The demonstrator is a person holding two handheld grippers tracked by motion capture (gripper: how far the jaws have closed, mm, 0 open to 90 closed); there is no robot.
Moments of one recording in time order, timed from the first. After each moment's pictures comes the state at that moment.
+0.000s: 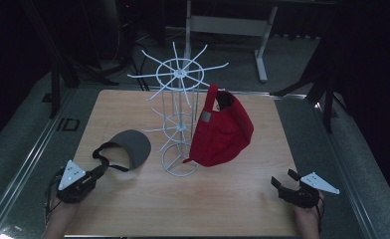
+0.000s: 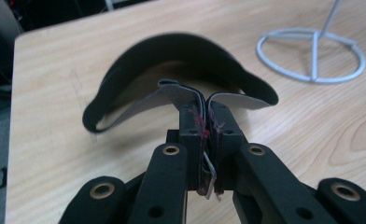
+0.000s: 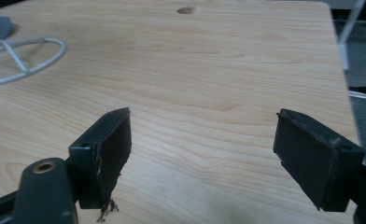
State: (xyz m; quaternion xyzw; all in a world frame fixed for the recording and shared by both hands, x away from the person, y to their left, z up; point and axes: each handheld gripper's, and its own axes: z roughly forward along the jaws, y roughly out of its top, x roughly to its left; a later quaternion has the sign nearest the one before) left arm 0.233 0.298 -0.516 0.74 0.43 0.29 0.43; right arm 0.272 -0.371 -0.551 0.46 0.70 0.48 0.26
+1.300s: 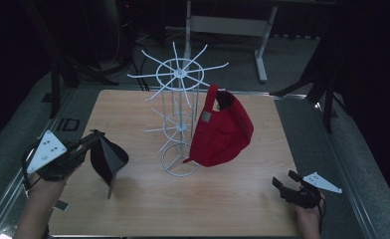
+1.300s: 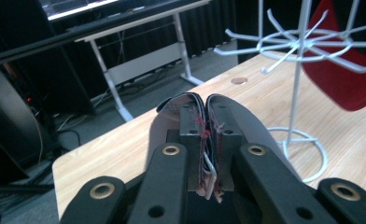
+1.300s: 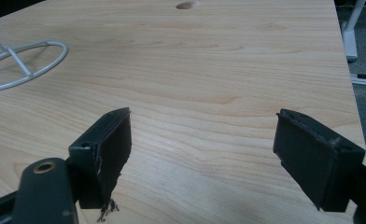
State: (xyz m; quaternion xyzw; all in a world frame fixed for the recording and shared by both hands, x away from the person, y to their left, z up) left arm 0.234 0.292 -0.389 0.72 0.32 0.36 0.49; right arm 0.273 -0.377 -0.552 0.48 0.69 0.48 0.24
